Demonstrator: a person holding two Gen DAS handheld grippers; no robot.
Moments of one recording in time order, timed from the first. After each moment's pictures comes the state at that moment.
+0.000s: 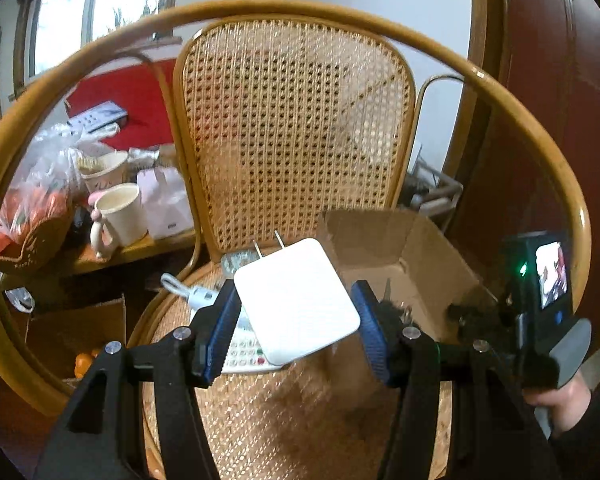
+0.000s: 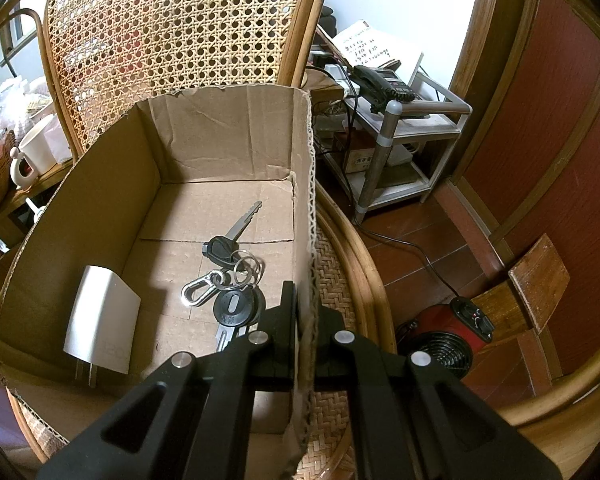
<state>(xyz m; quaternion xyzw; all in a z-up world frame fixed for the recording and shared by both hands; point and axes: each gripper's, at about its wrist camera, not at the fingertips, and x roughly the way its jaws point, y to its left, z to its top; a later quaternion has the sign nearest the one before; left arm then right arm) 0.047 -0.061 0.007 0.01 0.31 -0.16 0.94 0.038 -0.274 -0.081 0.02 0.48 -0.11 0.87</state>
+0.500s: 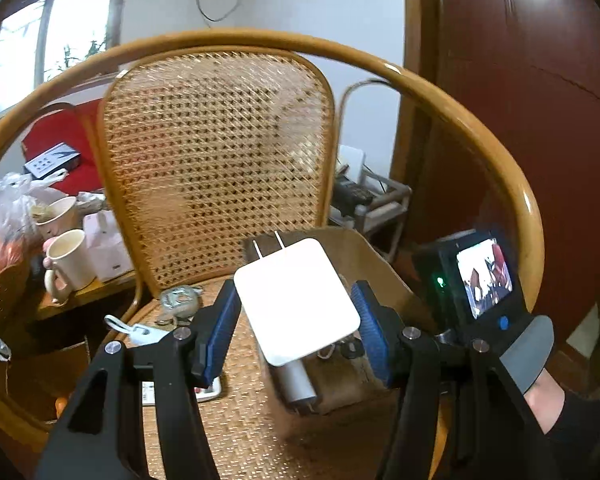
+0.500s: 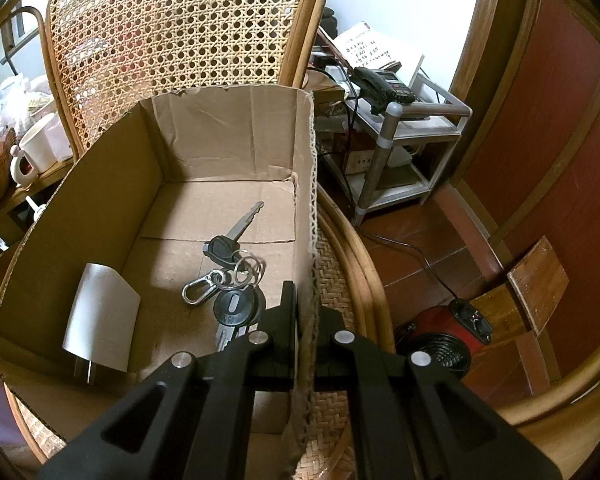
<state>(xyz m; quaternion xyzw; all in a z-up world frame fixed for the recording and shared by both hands) 0.032 -0.118 0.010 0.05 0.27 -0.25 0.93 0.038 -0.274 -0.080 0.02 0.48 -0.10 0.87</state>
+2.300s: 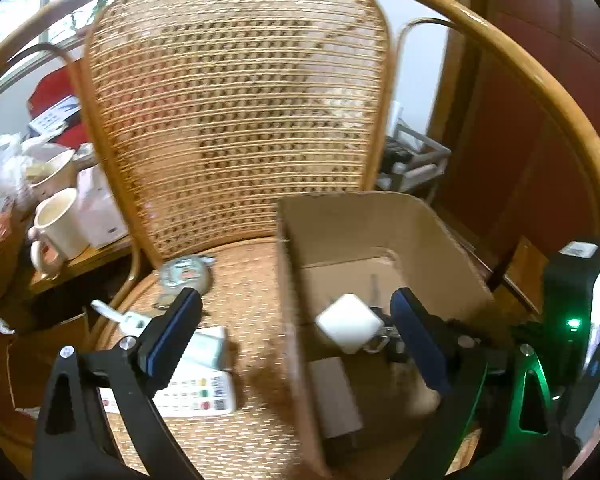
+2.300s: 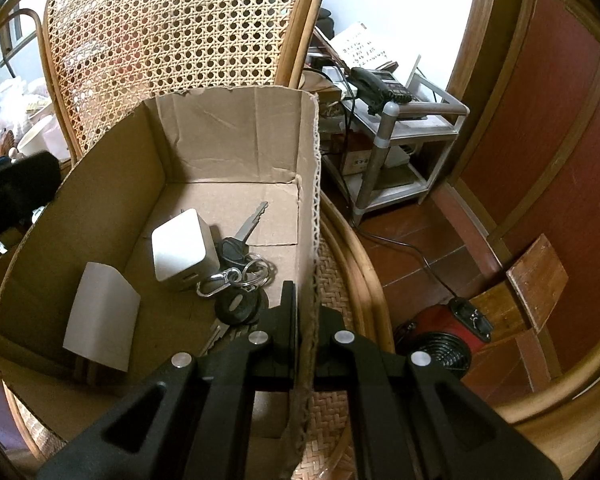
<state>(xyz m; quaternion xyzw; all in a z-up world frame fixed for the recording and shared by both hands) 0.119 -0.121 -0.026 0.05 0.37 -0.20 0.91 0.033 -0.273 -0.083 0.02 0.47 -0.11 0.87</state>
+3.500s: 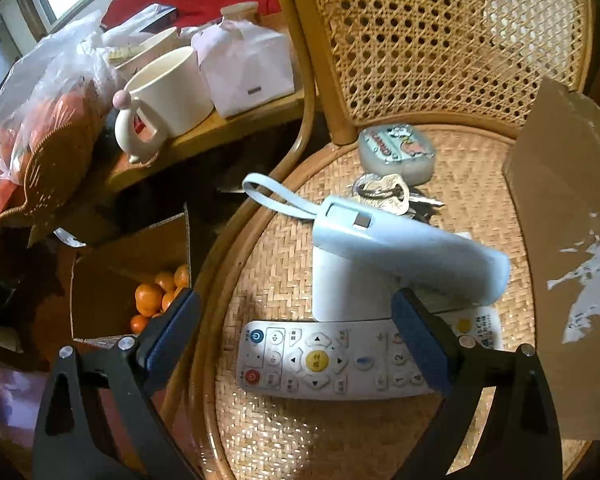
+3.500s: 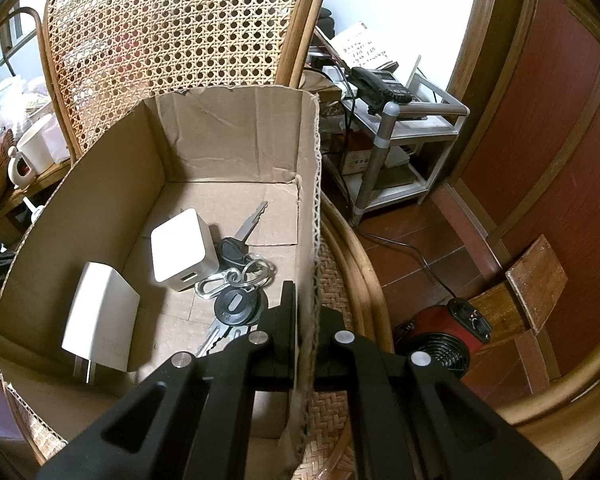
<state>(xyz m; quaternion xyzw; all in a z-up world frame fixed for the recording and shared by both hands) 0.186 -0.008 -0.132 0.09 0.52 0.00 0.85 0.033 -0.273 -0.084 0.02 0.47 -0.11 0.87</state>
